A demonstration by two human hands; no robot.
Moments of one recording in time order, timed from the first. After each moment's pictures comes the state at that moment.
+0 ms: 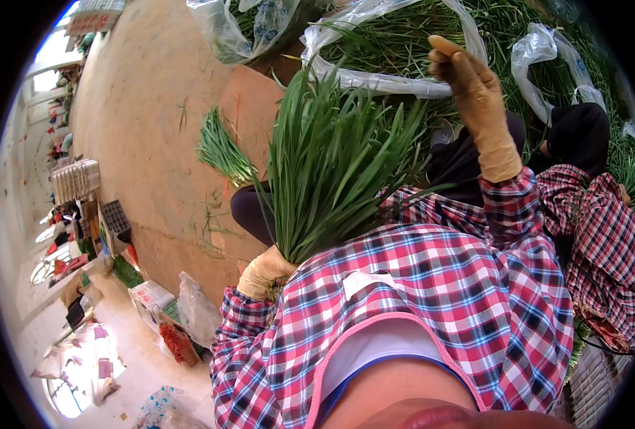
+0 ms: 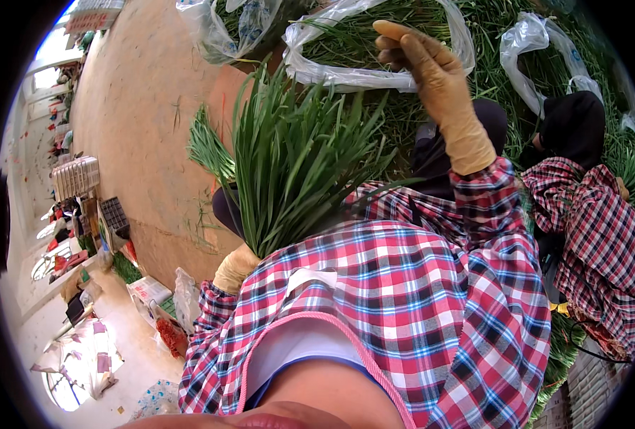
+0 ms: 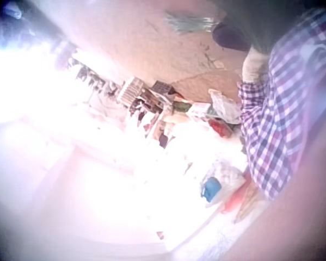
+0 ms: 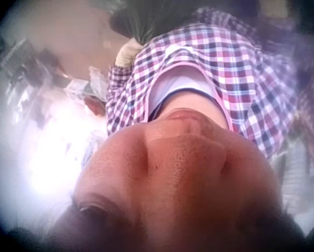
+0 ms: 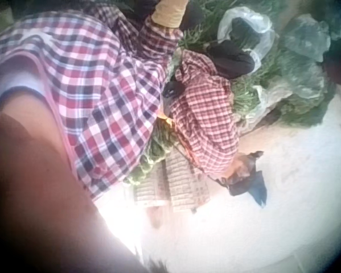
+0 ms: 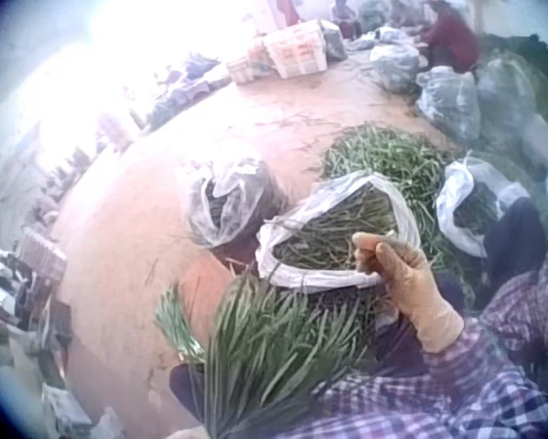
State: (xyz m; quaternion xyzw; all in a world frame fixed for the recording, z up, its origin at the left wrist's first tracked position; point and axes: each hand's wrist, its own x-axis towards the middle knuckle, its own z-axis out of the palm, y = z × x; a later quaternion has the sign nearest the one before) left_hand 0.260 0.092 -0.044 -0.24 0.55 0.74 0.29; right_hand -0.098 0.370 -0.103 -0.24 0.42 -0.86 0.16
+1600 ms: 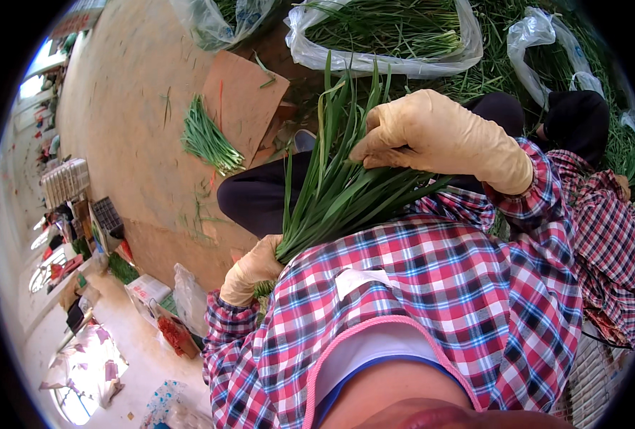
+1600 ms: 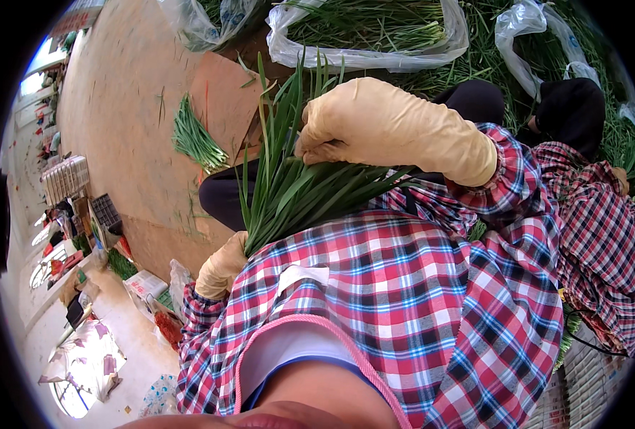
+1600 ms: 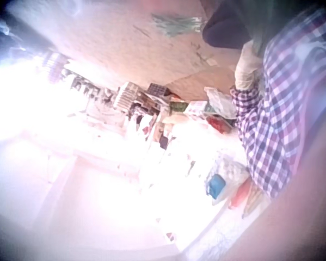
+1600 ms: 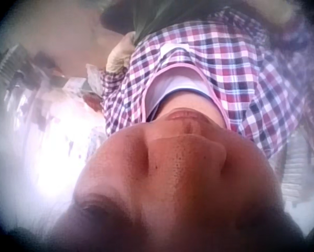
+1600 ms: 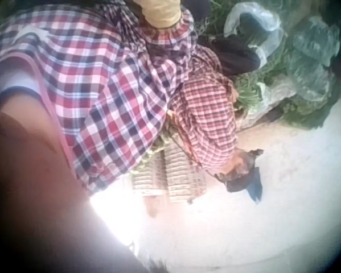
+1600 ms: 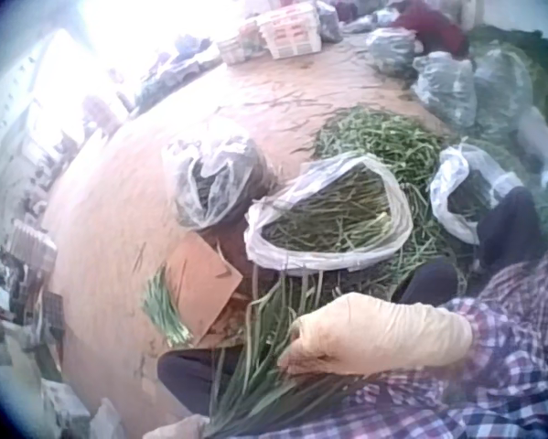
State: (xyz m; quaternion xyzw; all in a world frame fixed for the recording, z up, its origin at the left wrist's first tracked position) left_hand 0.250 0.098 -0.020 -0.32 0.59 0.63 0.40; right_hand -0.058 0.354 -0.009 -0.62 0.65 -0.38 0.21
